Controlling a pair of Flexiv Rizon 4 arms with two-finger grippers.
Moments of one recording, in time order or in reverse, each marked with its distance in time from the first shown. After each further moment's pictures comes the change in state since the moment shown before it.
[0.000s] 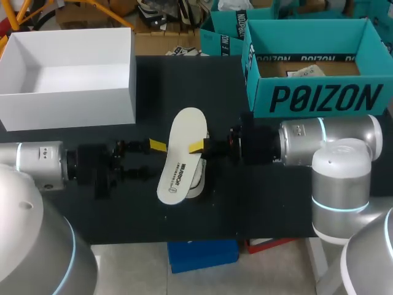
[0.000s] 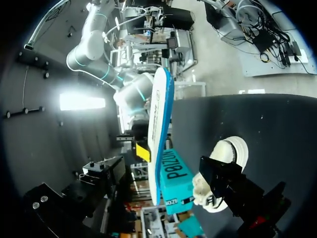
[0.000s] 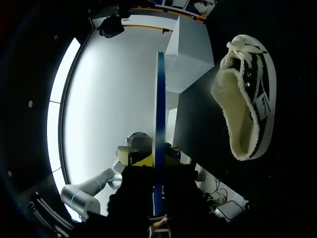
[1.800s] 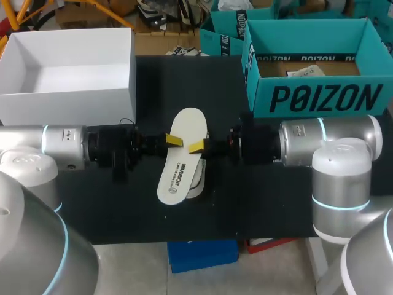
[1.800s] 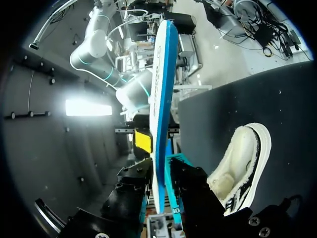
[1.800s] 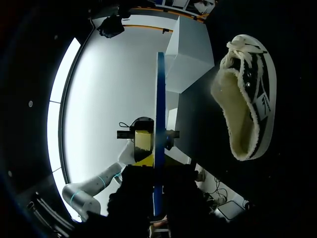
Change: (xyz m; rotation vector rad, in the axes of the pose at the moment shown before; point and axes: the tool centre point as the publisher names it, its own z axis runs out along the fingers) left arm -0.004 0.028 0.041 0.075 -0.078 0.012; right arm 0.000 0.000 0.000 0.000 0.002 0.000
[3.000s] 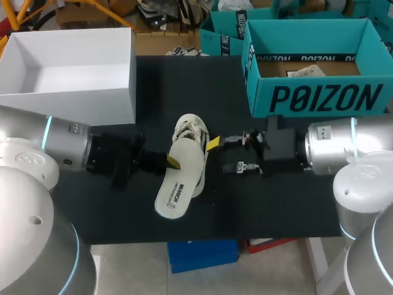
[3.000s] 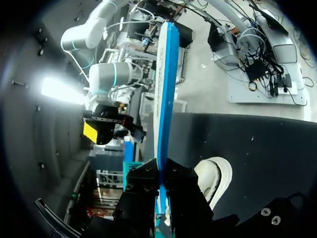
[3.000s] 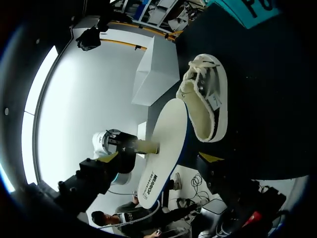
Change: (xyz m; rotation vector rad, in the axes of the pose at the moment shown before) left arm 0.032 -0.042 -0.008 0.050 0.332 -0.244; right arm 0.002 -0.027 -0.059 -0.180 -0.318 0.051
